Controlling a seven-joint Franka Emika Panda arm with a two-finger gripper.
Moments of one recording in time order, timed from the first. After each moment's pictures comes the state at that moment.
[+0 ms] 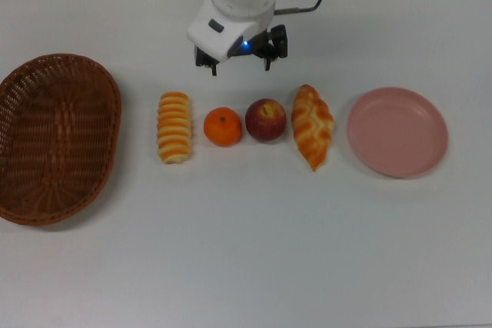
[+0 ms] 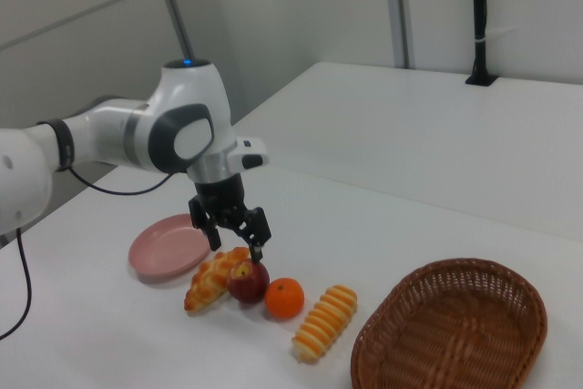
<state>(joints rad) 0.06 0.20 0.13 -1.74 -0.03 1.85 0.02</state>
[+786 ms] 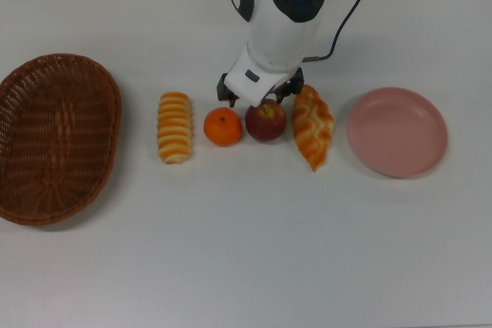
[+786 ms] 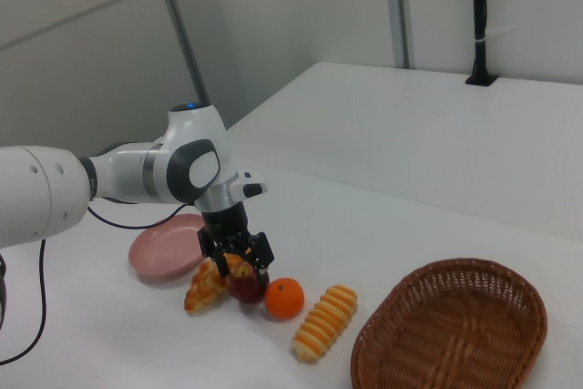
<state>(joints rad) 0.14 0.35 0.13 -1.75 -0.15 1.96 0.13</state>
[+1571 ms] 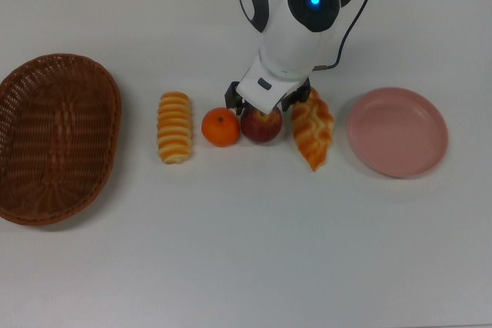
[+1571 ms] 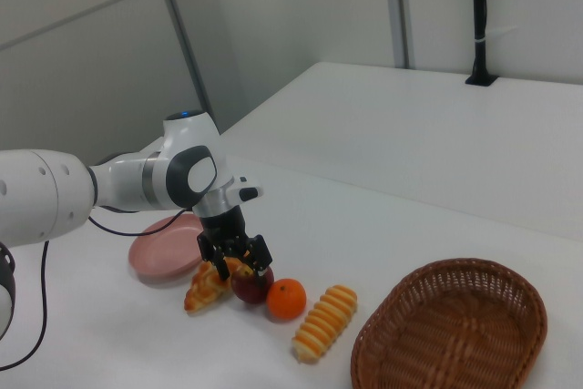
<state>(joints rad) 0.17 0.38 0.13 -1.74 -0.19 2.00 0.17</state>
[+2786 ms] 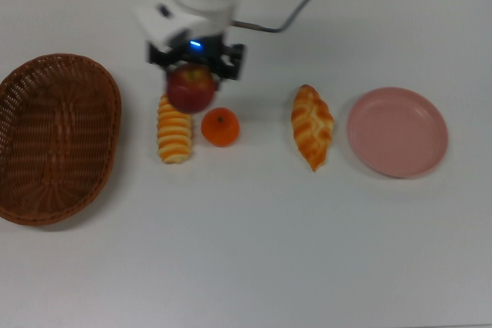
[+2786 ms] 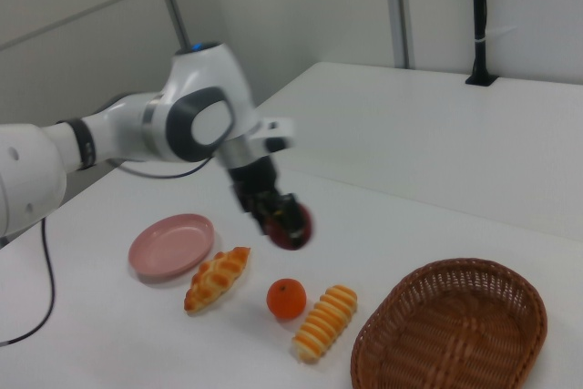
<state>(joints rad) -0.02 0.20 0.11 -1.66 -0.17 1.89 0.24</state>
